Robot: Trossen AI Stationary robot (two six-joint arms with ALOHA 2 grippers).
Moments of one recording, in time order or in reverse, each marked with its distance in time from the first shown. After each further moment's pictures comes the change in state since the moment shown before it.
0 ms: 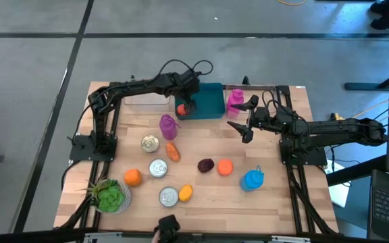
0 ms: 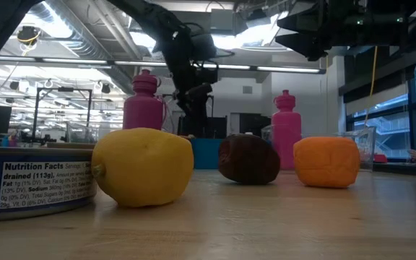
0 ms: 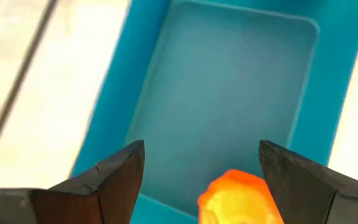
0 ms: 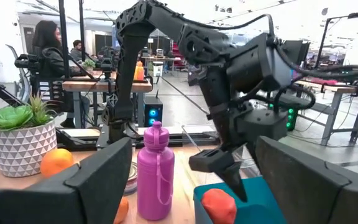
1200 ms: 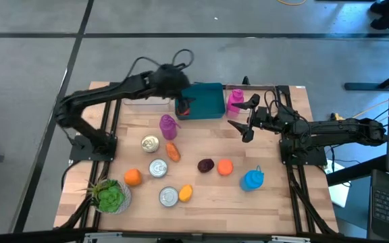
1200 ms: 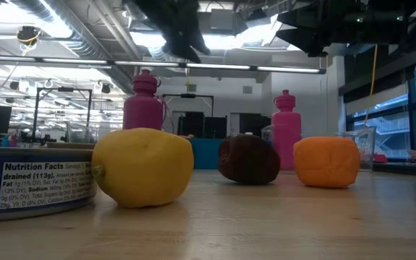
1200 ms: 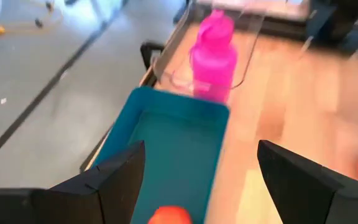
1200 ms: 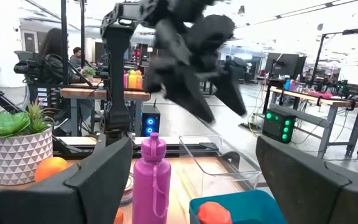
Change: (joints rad) left arm -0.099 -0.433 -0.183 0.169 0.112 -0.129; right arm 0.000 0.000 0.000 0.045 0.000 -0.030
